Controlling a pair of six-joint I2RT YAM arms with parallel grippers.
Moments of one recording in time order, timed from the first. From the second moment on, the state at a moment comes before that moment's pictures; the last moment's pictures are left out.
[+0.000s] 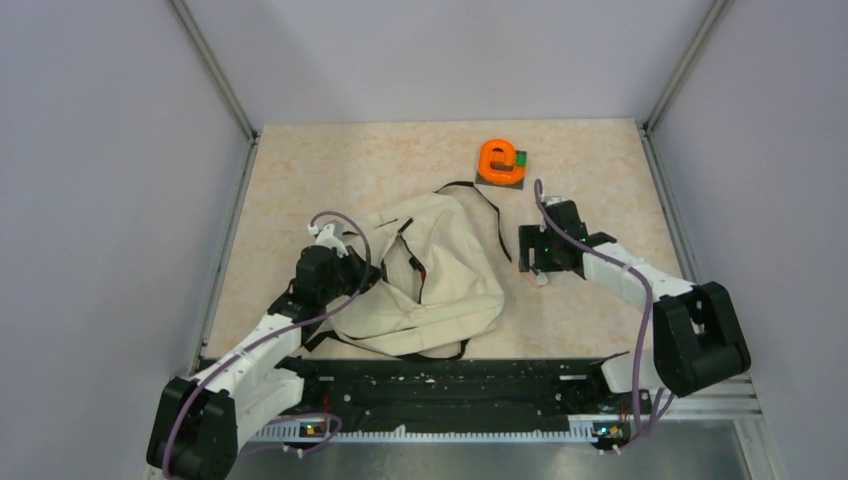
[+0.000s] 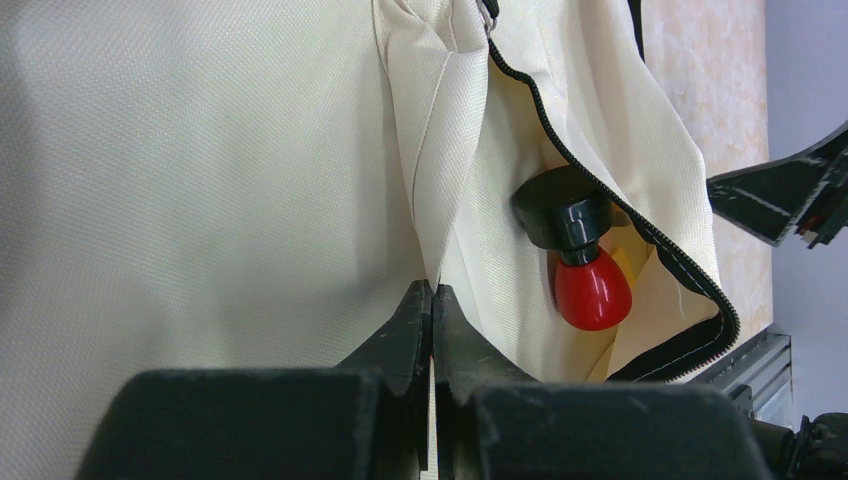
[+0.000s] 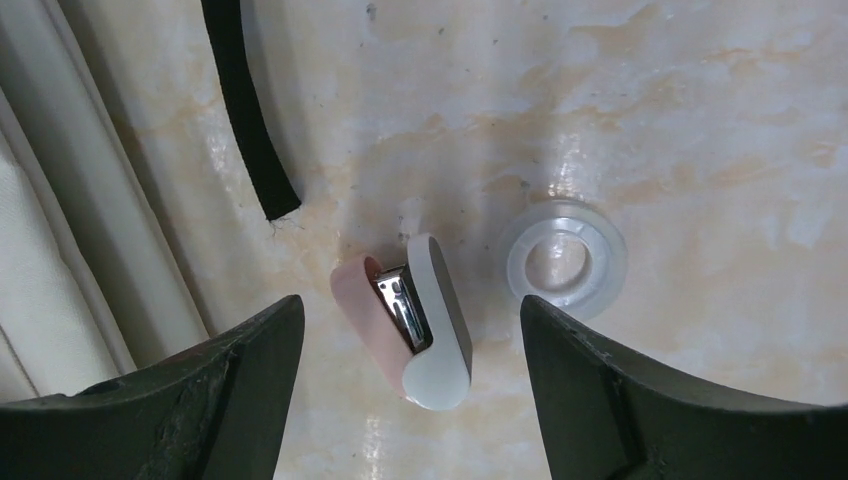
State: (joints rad) left arm -0.32 0.93 0.34 0.09 0.22 -0.69; right arm 0.34 1.35 0.75 -0.34 0.08 0.27
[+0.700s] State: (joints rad) left arm -0.32 0.95 0.34 0.11 0.22 -0.69; right arm 0.44 1.48 0.76 -0.35 0.11 0.20
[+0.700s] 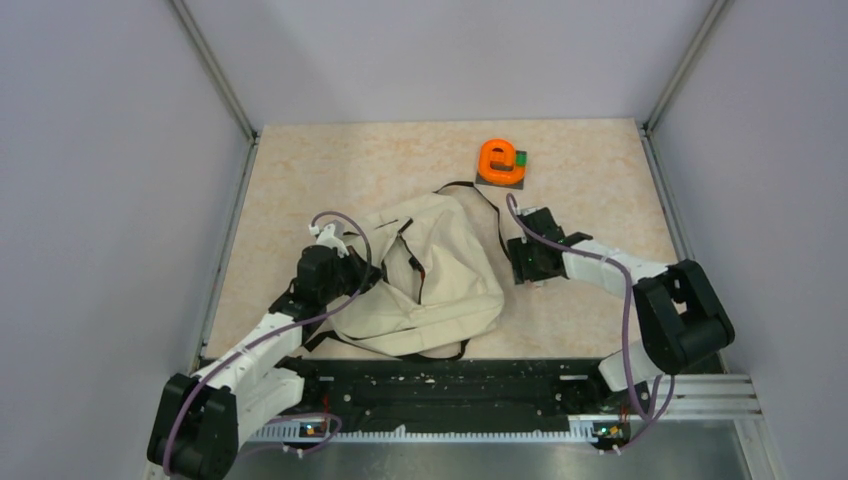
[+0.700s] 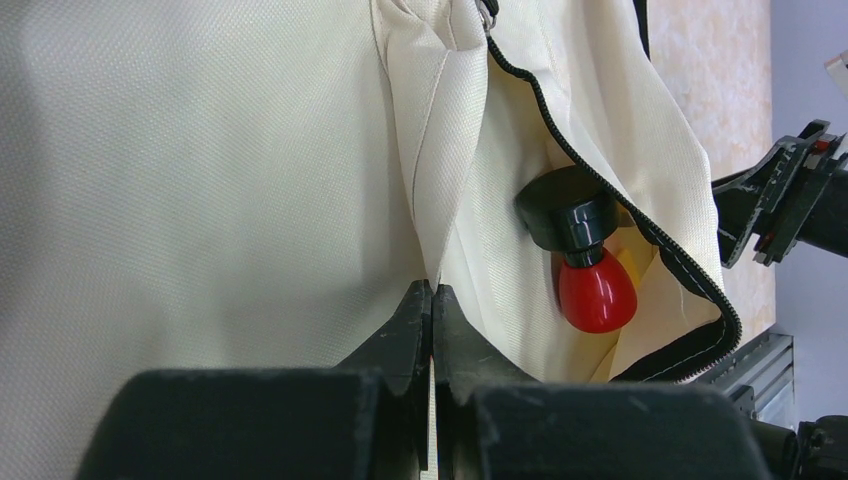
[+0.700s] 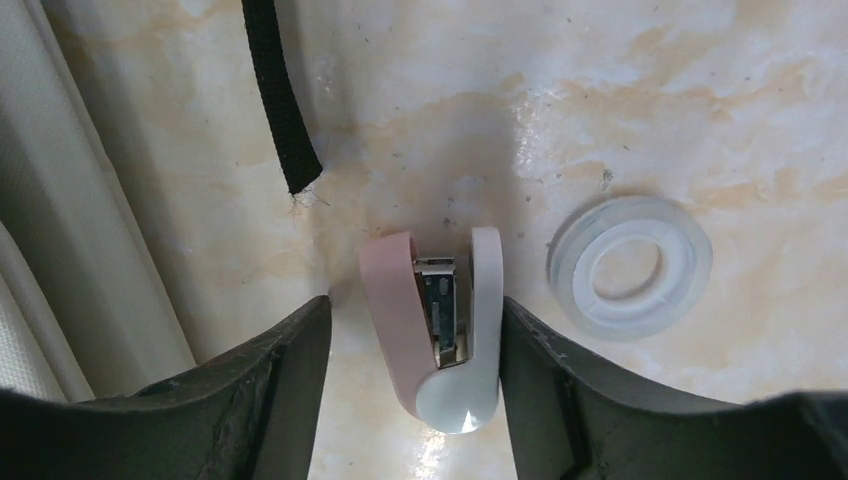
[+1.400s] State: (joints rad) left arm -0.32 0.94 0.34 0.11 0.22 -0.69; right arm 0.49 1.37 0.83 -0.49 0.25 0.28
